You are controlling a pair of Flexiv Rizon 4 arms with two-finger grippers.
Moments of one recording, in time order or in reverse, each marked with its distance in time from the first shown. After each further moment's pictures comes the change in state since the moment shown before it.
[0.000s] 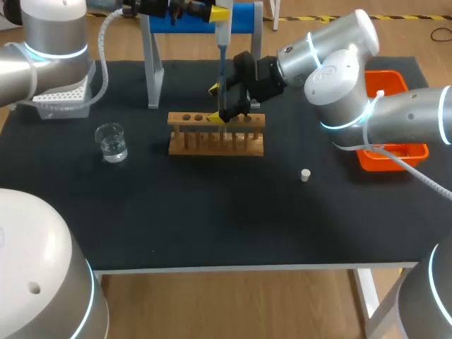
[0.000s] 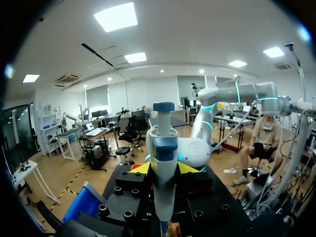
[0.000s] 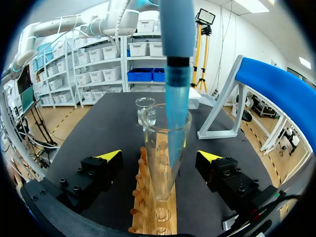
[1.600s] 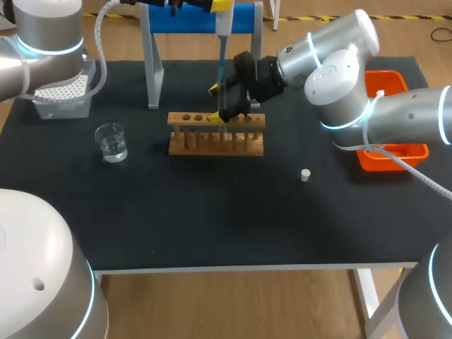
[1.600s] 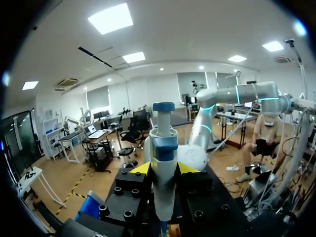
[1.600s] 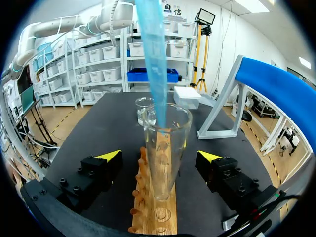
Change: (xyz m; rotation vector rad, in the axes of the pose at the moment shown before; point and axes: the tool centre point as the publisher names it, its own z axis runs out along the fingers) left arm 0.016 -0.034 -0.002 -0.023 -0.023 0.043; right arm 0.000 0.000 0.000 0.000 0.000 0.000
